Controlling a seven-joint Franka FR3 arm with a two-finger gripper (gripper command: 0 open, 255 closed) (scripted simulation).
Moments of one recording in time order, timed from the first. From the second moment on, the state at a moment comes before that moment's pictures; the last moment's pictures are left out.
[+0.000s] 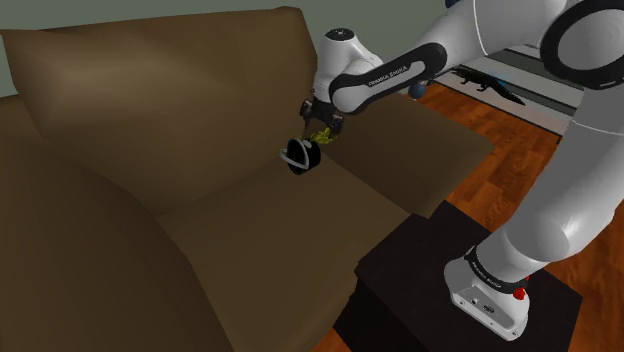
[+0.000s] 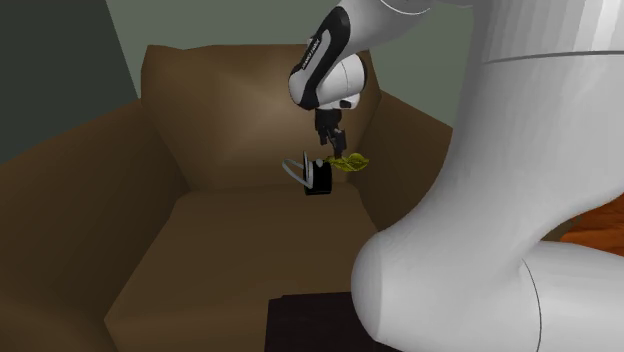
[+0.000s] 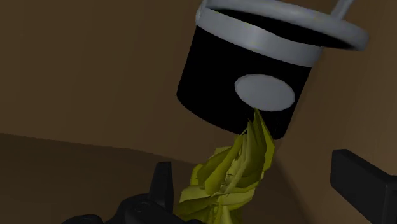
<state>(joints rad) -0.19 0.29 0.35 -1.99 -0.34 2.39 1.55</state>
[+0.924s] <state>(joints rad) -0.15 0.43 0.30 -1.93 -0.44 2.46 1.69</state>
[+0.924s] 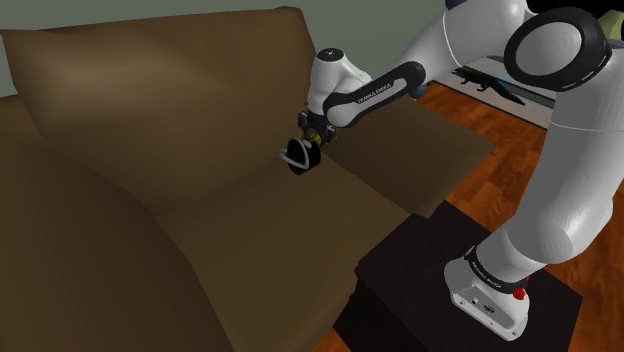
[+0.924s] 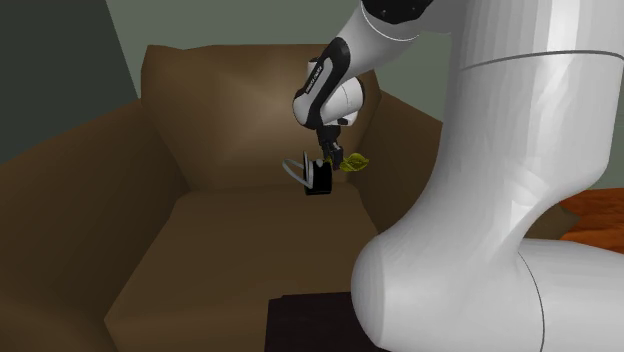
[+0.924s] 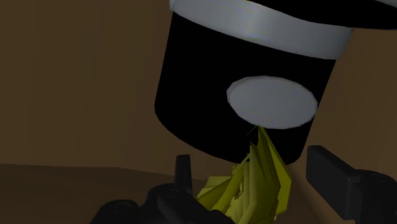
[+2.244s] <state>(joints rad) -0.17 0.34 0.33 -1.90 -0.37 2.34 1.62</state>
